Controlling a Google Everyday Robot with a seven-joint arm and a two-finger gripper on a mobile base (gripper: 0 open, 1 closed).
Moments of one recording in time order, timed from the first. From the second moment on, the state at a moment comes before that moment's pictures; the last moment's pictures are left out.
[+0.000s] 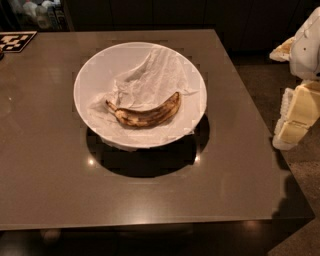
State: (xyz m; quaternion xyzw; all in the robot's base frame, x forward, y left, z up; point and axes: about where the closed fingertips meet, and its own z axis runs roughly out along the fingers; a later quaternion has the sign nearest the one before) arm 0.441 -0.213 0.977 -0.61 0.78 -0.03 0.16
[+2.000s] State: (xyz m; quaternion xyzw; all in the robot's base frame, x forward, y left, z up) arm 0.507 -0.106 0.931 -0.72 0.69 -0.01 0.09
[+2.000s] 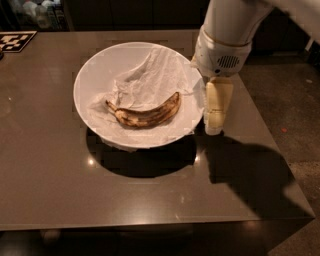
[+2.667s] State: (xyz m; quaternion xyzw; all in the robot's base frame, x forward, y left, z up) arm 0.517 -0.081 0.925 -0.74 0.67 -0.01 0.09
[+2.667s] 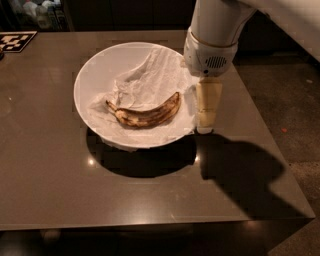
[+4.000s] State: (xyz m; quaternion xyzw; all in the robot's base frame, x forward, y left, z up) arm 0.550 -0.024 0.908 -0.76 0.65 0.02 0.06
